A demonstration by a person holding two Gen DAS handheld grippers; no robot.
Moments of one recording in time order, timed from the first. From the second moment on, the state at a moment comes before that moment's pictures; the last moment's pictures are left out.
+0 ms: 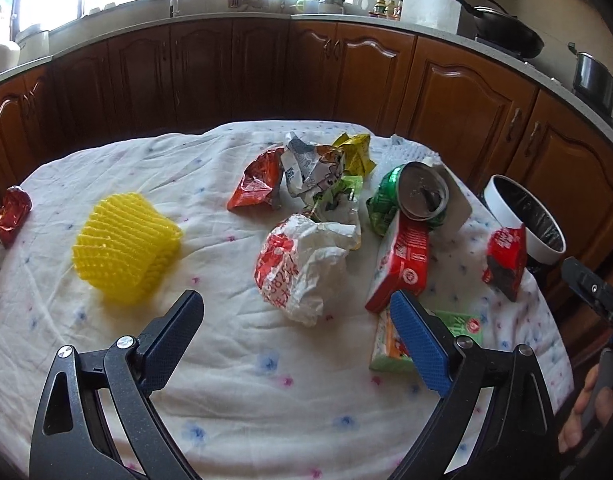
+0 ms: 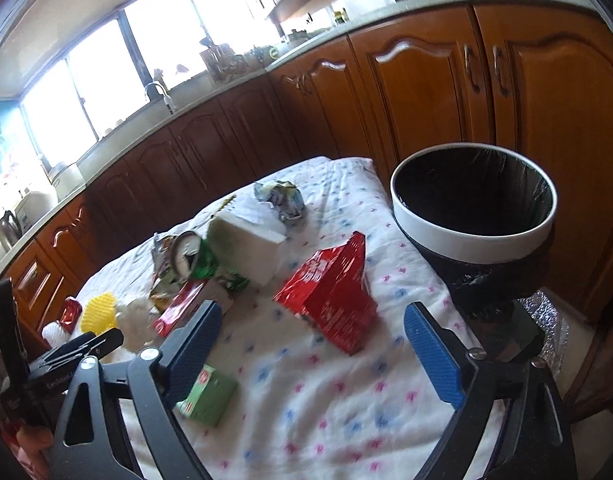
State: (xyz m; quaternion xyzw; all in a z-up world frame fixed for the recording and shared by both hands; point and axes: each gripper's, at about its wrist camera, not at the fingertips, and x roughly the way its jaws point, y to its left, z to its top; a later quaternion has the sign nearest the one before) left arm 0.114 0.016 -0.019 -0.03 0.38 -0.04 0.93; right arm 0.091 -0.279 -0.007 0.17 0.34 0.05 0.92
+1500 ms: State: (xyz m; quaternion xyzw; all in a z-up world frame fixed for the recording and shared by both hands) left arm 0.145 -0.120 0.043 -0.01 0.35 -0.23 0.91; right arm 0.095 -0.391 0.015 0.20 0.31 0.00 0.93
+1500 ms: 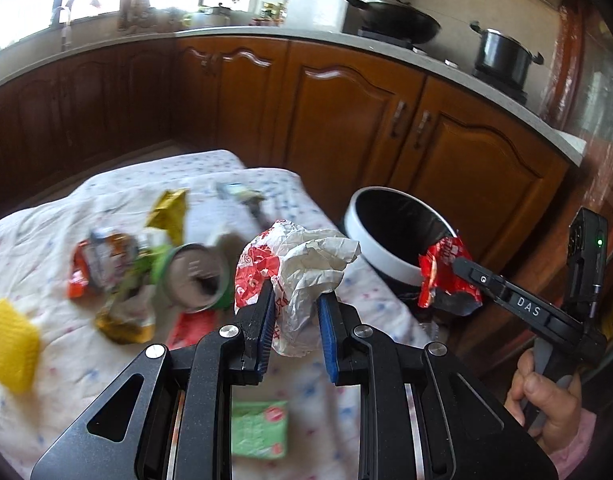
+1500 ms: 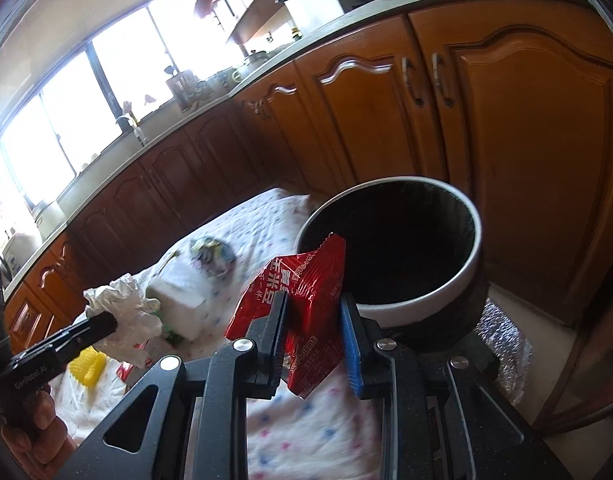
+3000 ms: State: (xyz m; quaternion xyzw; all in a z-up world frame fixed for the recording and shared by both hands) left arm 0.234 -0.290 0.010 0.03 0.43 -0.30 0.85; right arm 0.147 -0.478 -0.006 0.25 0.34 -0.01 0.91
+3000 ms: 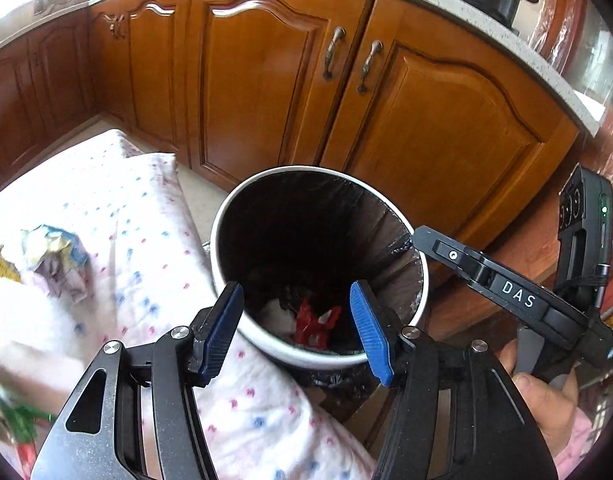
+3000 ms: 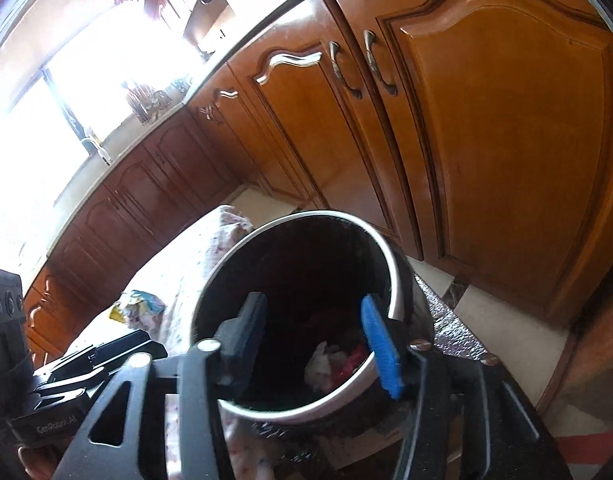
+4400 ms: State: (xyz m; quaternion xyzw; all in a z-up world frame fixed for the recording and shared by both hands) left arm 0.157 -0.018 0.006 -0.11 0.39 -0.13 0.90; right arm 0.139 -0.275 -0.022 0.22 0.37 0.17 0.89
